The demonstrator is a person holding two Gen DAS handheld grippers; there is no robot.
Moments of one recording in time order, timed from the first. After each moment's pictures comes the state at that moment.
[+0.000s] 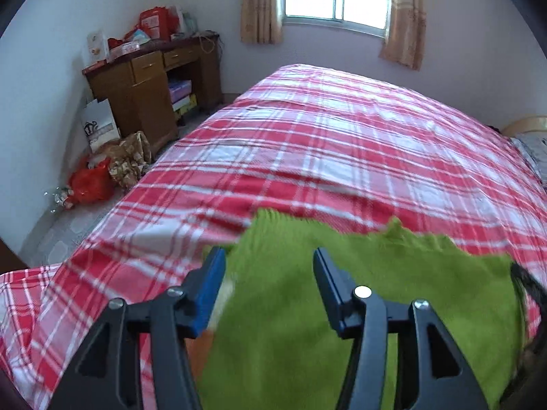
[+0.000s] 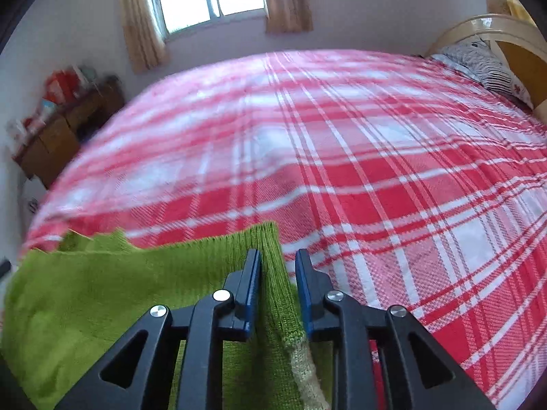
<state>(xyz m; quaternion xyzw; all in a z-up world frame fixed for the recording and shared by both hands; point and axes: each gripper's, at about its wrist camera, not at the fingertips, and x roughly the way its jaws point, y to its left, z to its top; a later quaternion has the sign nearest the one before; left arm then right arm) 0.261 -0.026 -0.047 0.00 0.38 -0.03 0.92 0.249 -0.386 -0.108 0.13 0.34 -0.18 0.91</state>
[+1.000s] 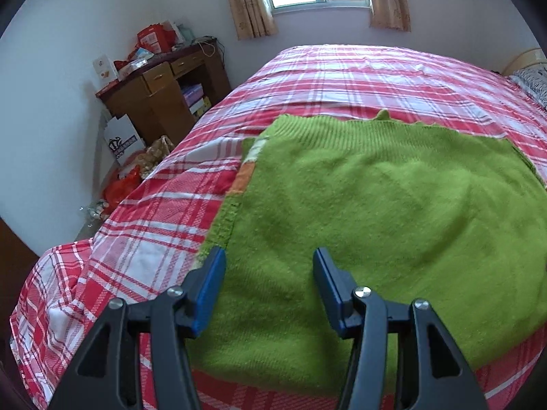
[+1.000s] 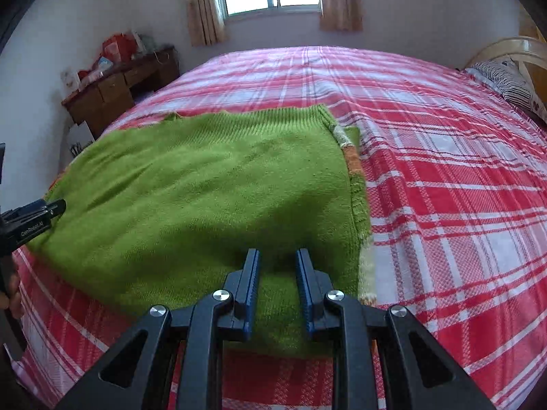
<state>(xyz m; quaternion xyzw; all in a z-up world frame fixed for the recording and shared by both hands) 0.156 -0.019 -0.084 0.11 0.38 0.01 0.92 0.085 -0.287 -0.132 0.07 0.37 -0.10 0.92</state>
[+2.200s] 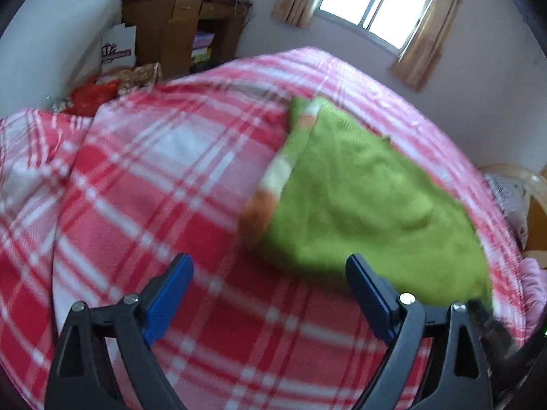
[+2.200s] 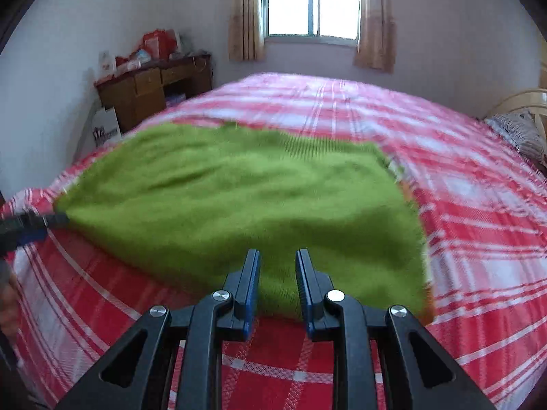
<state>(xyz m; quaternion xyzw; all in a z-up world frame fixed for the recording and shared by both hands) 0.116 0.083 -0.100 -0.15 0.41 -0.06 0.90 0.074 -0.216 -0.132 0.01 0.36 -0.06 0.93</state>
